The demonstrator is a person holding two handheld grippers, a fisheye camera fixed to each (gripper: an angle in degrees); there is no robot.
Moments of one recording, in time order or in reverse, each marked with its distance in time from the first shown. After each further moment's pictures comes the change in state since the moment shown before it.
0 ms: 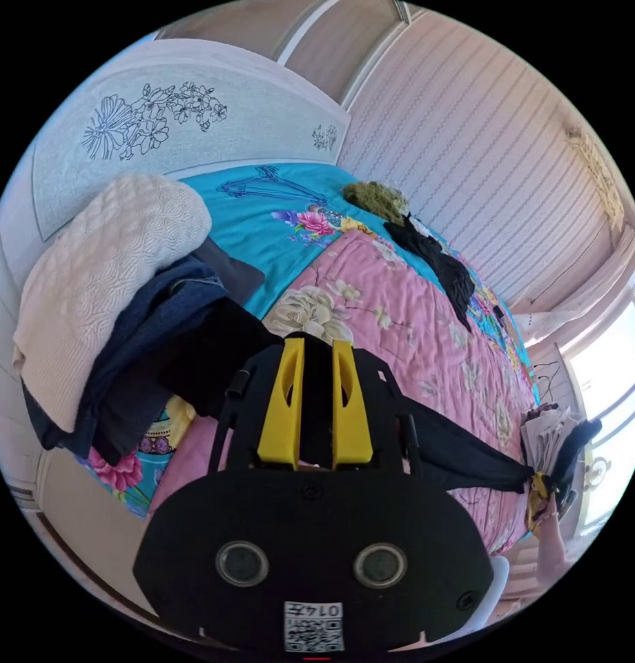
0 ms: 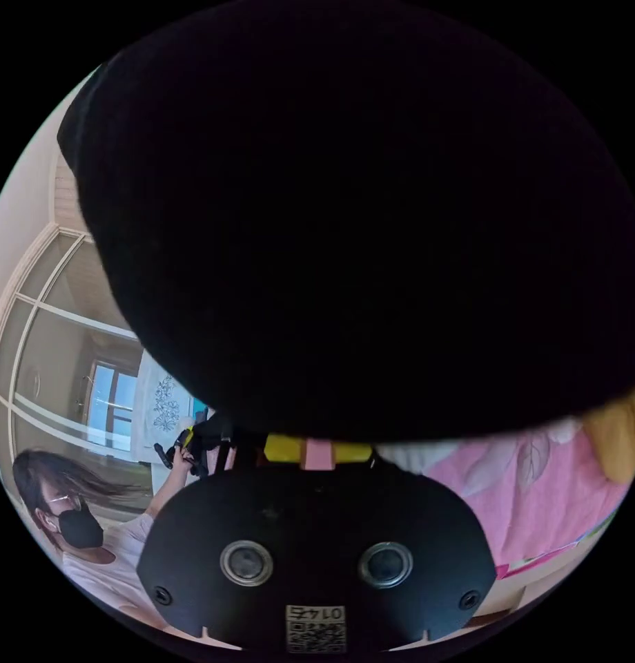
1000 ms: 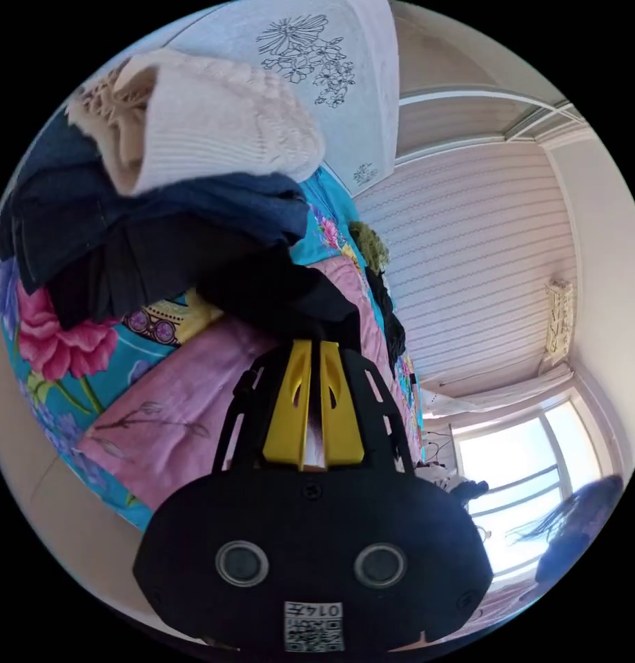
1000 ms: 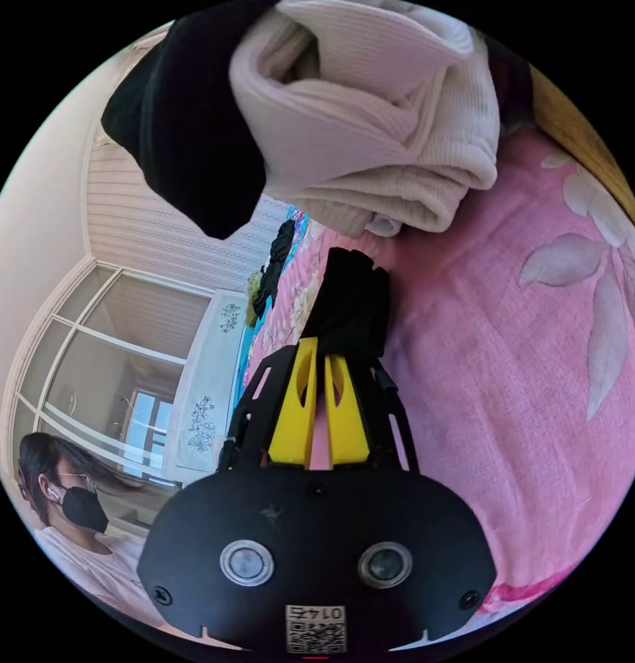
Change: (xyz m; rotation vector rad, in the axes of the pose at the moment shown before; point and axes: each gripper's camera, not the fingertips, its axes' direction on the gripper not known) left arm -0.124 0.091 0.037 0.078 0.407 -0.416; right arm 0.054 0.105 0.022 0.144 -0.208 0.063
